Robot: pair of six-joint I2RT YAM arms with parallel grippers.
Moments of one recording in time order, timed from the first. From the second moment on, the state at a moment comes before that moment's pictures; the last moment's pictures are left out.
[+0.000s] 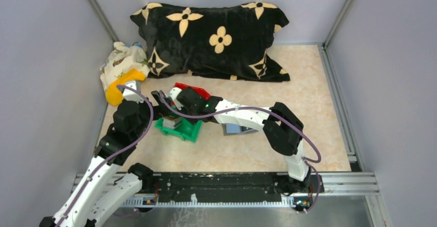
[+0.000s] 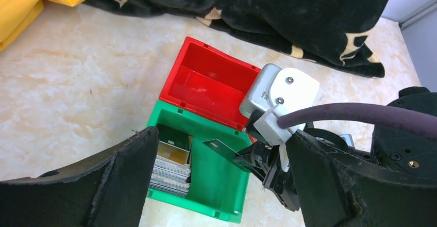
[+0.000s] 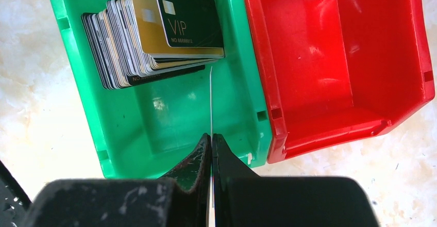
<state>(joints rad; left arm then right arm) -0.49 0.61 0.75 -0.42 -0.31 -0.48 1.09 1.97 1.55 -0.38 0.07 -0.04</state>
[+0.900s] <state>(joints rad) -0.48 0.59 0.75 -0.49 -0.39 -0.46 1.14 2.05 1.63 -0.42 0.09 0.05</state>
